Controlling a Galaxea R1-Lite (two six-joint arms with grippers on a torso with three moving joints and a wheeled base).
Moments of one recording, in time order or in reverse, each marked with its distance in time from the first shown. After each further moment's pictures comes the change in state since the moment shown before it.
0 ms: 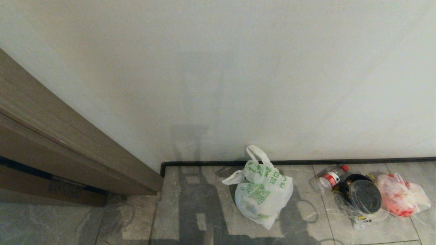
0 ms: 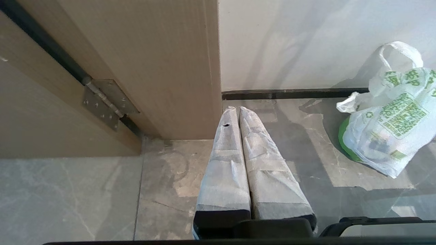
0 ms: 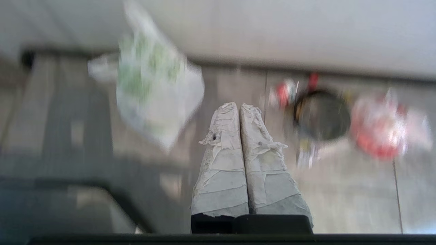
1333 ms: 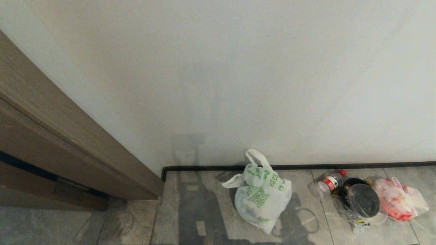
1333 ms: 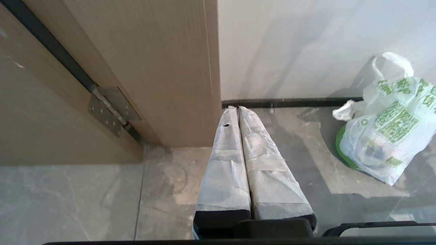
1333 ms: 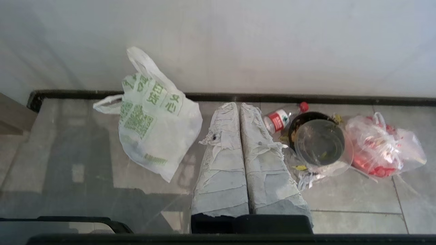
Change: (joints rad) left arm 0.000 0.000 0.000 0.000 0.000 -0.002; right arm -0.012 -0.073 0.024 -0.031 -0.017 0.052
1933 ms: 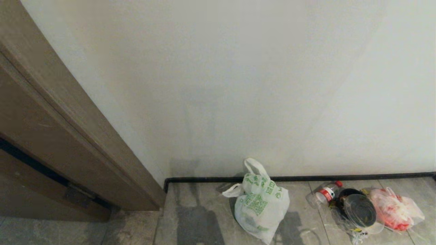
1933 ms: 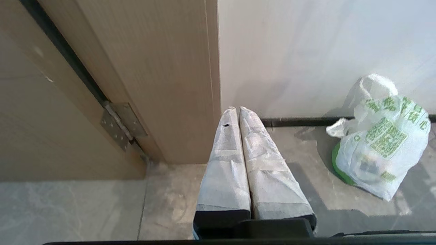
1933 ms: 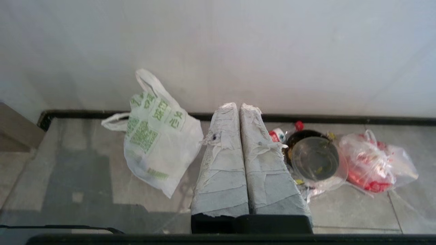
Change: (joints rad) left arm 0.000 0.000 0.000 0.000 0.001 -0.001; right arm 0.000 0.000 0.000 0.000 0.000 0.000
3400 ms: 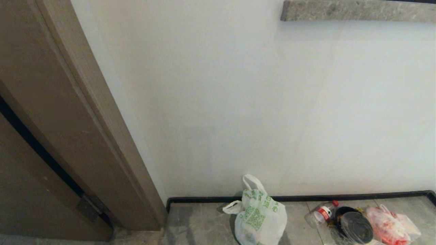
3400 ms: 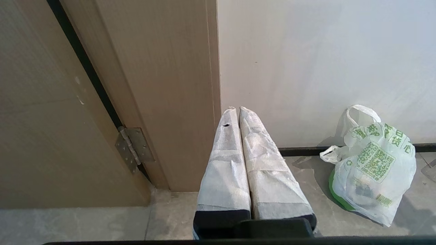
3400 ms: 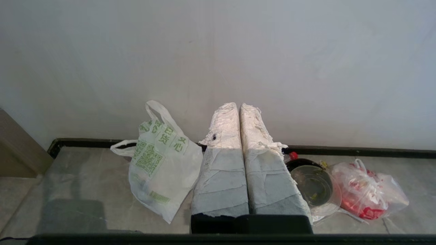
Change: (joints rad) left arm 0.000 0.000 0.000 0.000 -0.001 0.004; right arm 0.000 0.000 0.000 0.002 0.003 -0.012
